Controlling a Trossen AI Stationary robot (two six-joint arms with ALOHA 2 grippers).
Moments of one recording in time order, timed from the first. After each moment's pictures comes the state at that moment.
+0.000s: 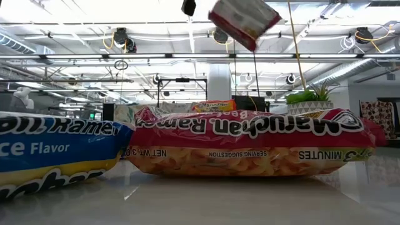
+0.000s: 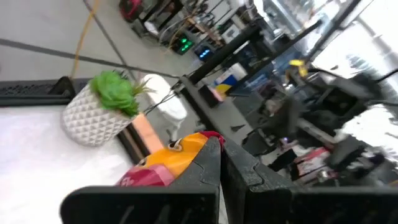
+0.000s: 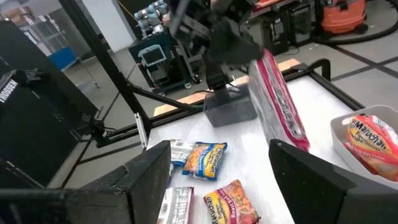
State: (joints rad) left arm 0.00 1.63 1.46 0.13 -0.41 -0.87; right arm -0.04 0.64 1.23 -0.84 -0.08 0.36
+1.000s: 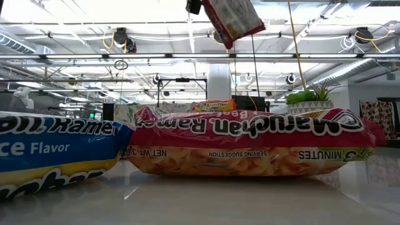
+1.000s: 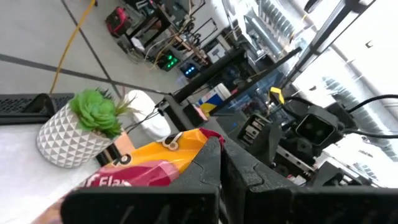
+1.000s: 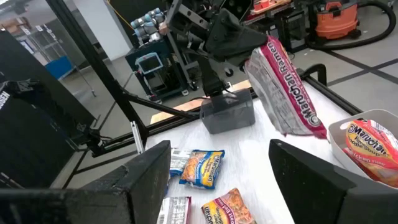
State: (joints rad) left arm 0.03 1.65 1.46 0.26 -0.39 -0.86; right arm -0.04 0.64 1.18 -0.77 -0.05 0.38
